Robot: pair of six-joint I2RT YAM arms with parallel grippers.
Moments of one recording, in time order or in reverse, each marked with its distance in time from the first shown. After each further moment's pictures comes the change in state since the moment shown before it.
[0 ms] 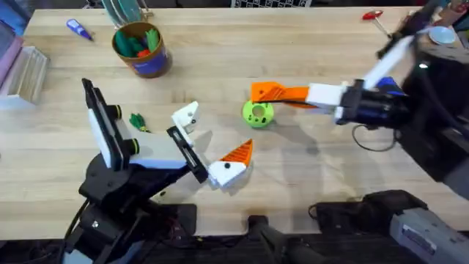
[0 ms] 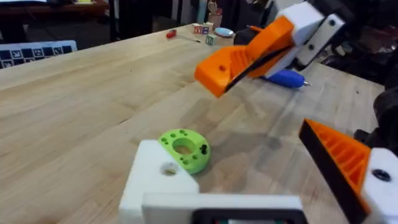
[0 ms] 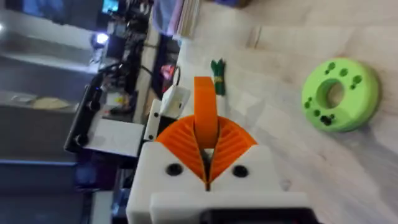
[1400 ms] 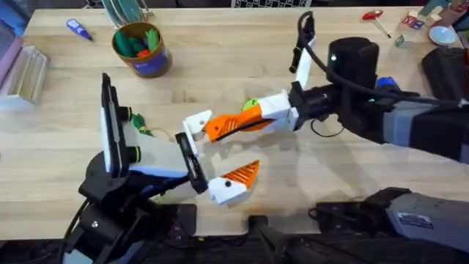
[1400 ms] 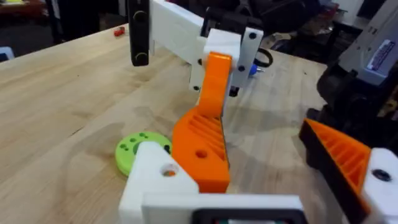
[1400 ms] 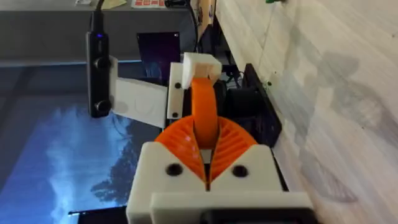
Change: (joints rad) left arm 0.002 0.000 0.000 -0.004 0.210 0.025; right arm 0.301 0.491 0.112 0.298 -0.258 0.217
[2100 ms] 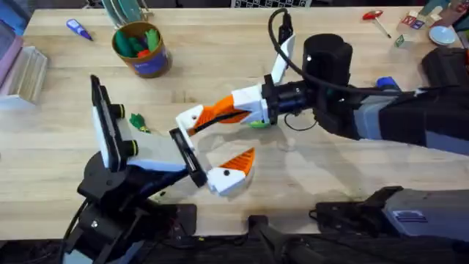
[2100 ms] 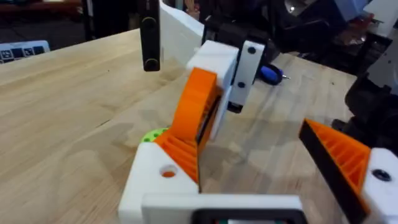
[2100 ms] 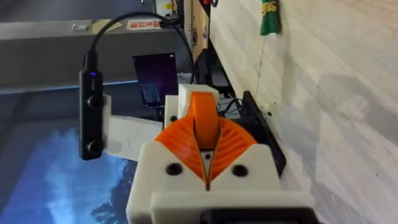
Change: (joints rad) left arm 0.017 0.000 0.000 0.000 -0.089 -0.023; right arm 0.138 0.142 0.060 0.245 0.204 0.217
